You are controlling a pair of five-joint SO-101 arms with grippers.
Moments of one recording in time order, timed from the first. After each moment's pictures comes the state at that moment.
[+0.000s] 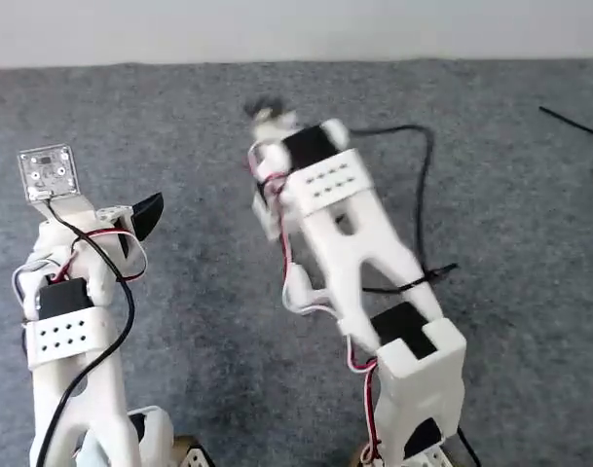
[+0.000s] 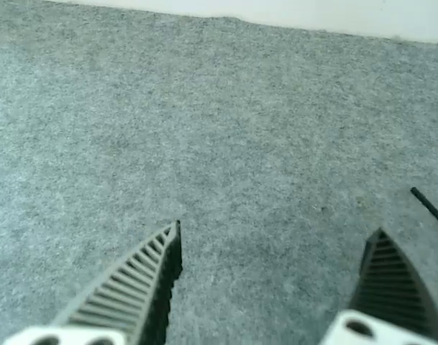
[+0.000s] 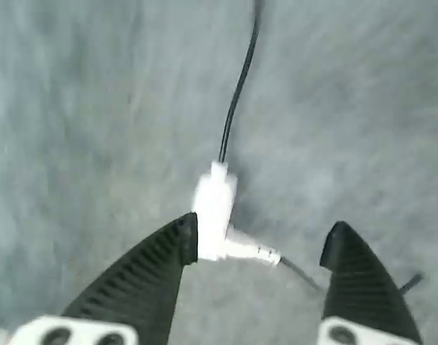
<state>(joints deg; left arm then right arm) -19.9 -39.1 53.0 39.2 3.6 -27.6 21.4 -36.5 100.5 -2.1</state>
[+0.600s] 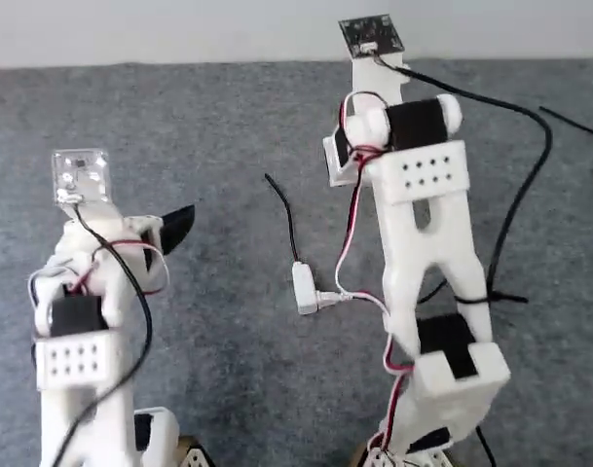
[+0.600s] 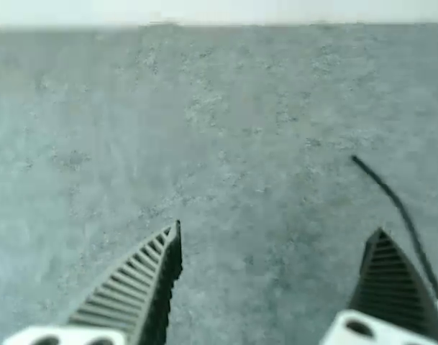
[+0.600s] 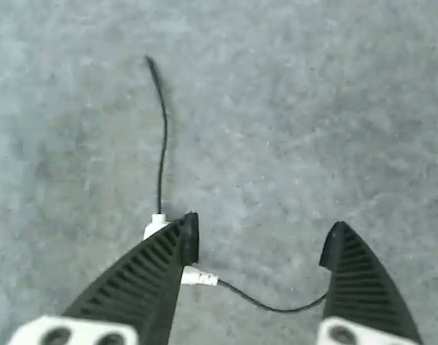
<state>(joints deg) -11.6 -50.9 52.4 49.6 0.6 -16.7 8.8 -37.7 100.7 -2.1</state>
